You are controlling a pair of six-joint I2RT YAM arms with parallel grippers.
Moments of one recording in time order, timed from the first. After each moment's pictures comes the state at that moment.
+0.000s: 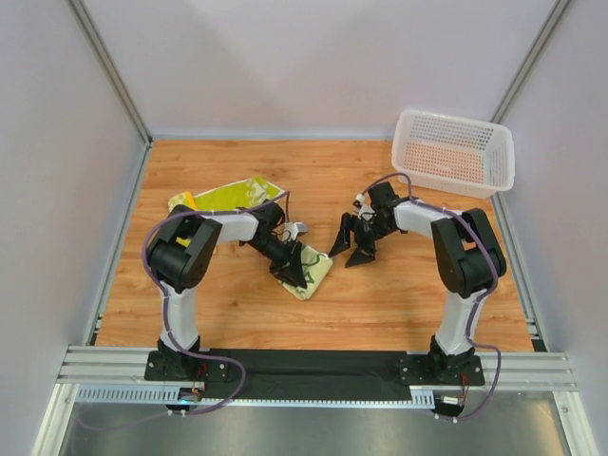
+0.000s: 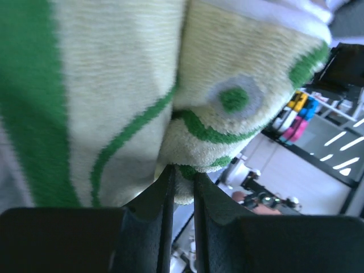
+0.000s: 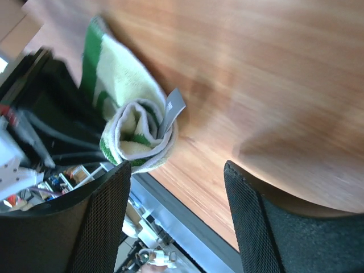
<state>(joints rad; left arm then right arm) -0.52 1.96 1.10 -0.55 0.92 -0.33 0.33 1.93 1.18 -0.57 -0.70 0.51</state>
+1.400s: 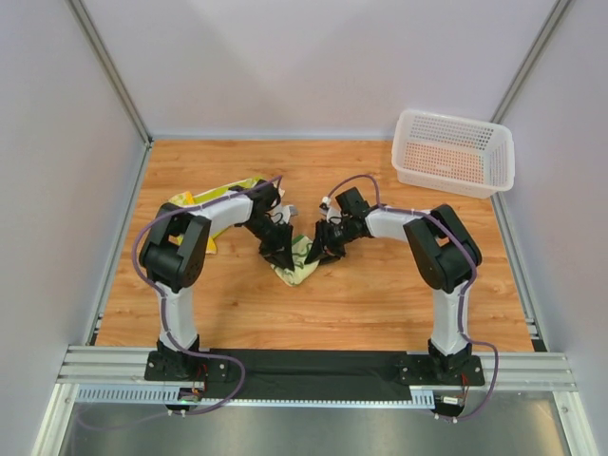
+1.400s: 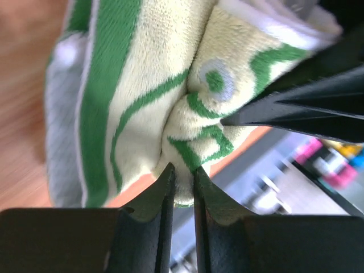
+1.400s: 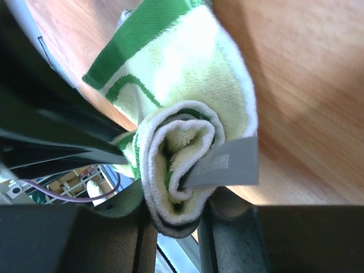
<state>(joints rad) -0.45 1.99 1.29 -0.82 0.71 -0.27 0.51 2.01 1.17 -0.26 -0.80 0.60</state>
